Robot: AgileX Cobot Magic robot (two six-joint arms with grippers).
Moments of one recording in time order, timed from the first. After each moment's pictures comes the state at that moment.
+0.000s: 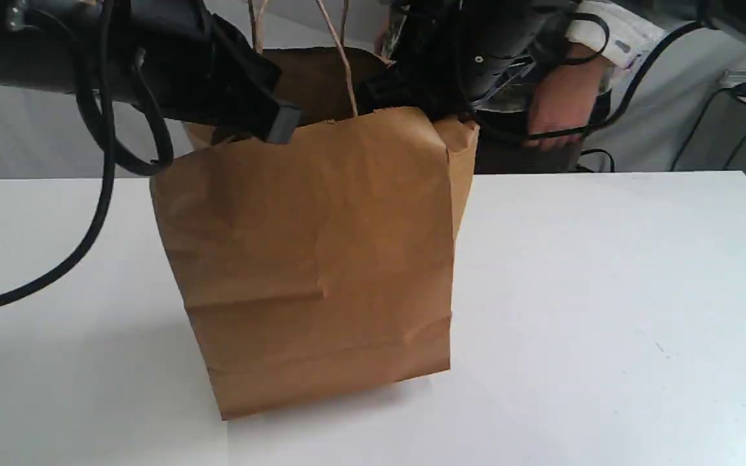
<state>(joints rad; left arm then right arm) -0.54 1.44 -1.27 -0.04 0.47 0.23 0.39 2.13 -2.13 0.17 1.09 -0.18</state>
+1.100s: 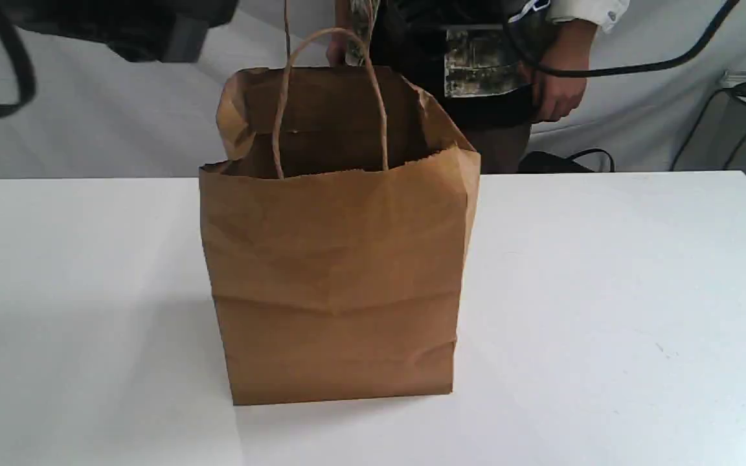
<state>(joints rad) -0.54 1.21 -1.26 0.09 0.50 0.15 0.39 1.98 -2.13 0.10 1.04 -0.29</state>
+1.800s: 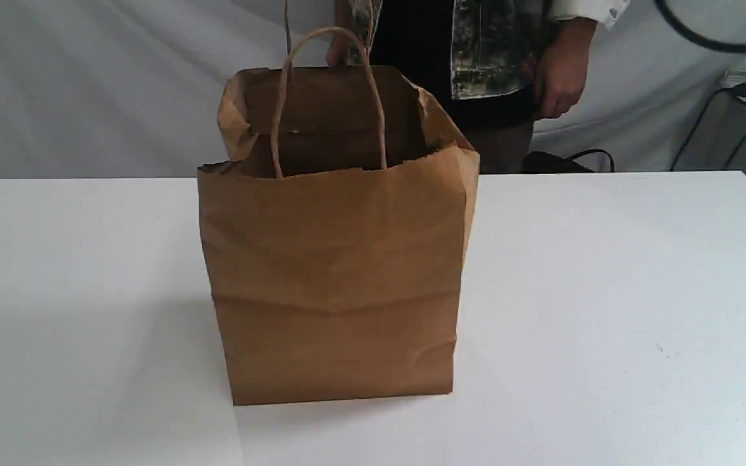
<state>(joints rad) -0.54 0.48 -0.61 0.09 -0.05 -0.06 0.39 1.48 -1.50 0.12 0.56 -0.28</state>
